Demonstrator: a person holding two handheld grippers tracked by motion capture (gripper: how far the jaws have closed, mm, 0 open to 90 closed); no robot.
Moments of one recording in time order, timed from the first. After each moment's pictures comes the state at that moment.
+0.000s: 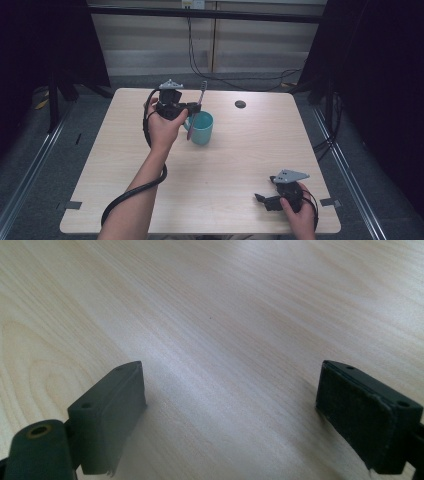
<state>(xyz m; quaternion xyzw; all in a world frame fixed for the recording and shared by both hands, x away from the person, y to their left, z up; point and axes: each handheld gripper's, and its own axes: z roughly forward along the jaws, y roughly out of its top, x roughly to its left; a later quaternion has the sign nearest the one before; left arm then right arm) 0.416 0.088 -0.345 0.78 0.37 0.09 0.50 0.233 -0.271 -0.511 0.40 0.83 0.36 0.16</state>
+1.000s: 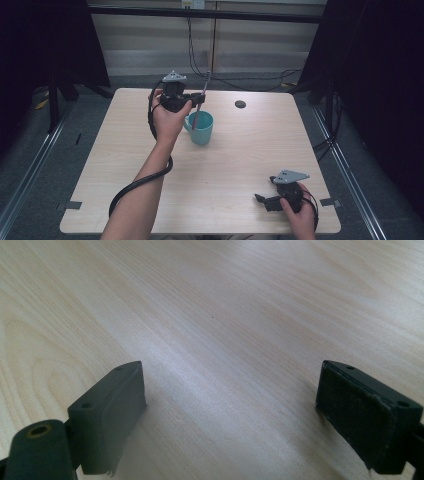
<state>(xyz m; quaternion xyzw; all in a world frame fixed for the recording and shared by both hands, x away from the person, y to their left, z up) 0.430 0.077 -0.336 0.76 0.35 0.11 0.53 0.232 -0.270 -0.511 0.40 0.83 0.36 0.16</state>
